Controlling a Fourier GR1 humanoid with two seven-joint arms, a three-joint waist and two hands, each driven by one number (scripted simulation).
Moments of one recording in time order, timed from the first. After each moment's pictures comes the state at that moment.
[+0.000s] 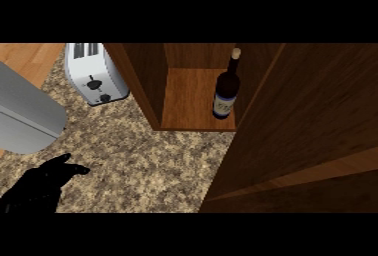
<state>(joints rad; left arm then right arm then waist) 0.10 0.94 -0.67 -1.88 1.13 0.21 -0.83 -0.05 -0.02 0.58 -2.40 -0.23 0.24 0.66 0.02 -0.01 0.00</state>
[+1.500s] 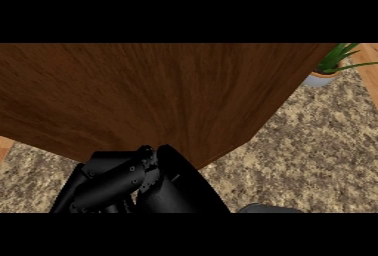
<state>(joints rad) 0.47 1.22 -0.28 -1.69 1.28 -0.28 -0.92 -0.79 -0.03 0.70 -1.97 -0.05 -0.48 0.62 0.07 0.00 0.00</state>
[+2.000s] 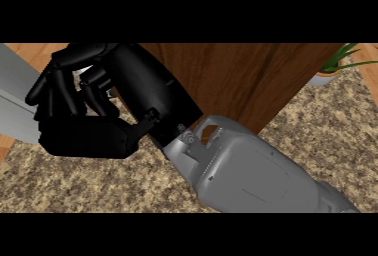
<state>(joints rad) 0.52 1.21 -0.19 -1.63 1.27 -0.35 -0.88 -1.08 0.00 0.49 -1.51 -0.28 -0.32 0.44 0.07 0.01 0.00</state>
